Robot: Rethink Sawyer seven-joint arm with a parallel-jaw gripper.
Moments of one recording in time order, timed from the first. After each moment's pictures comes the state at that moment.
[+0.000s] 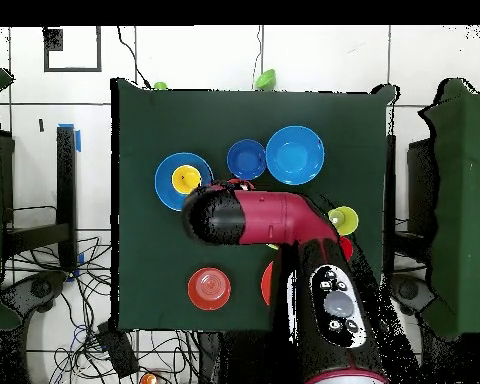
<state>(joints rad) -0.32 -0.81 0.17 1.78 -0.18 0.48 1.57</state>
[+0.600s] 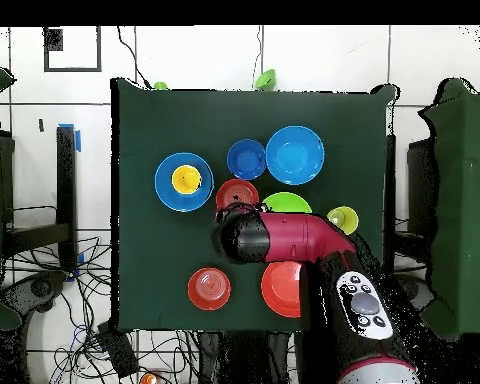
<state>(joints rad) -0.42 -0.76 0.21 1.86 -0.28 0.39 1.57</state>
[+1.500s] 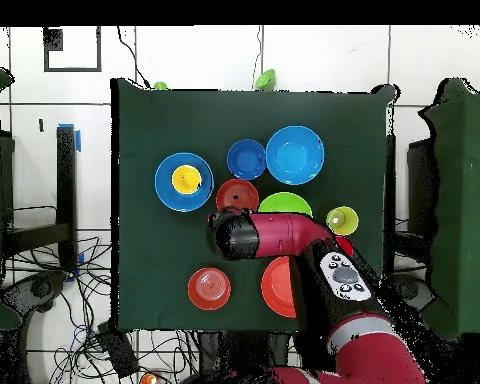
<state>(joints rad) -0.41 -0.61 0.23 1.82 -0.33 0.33 1.57</state>
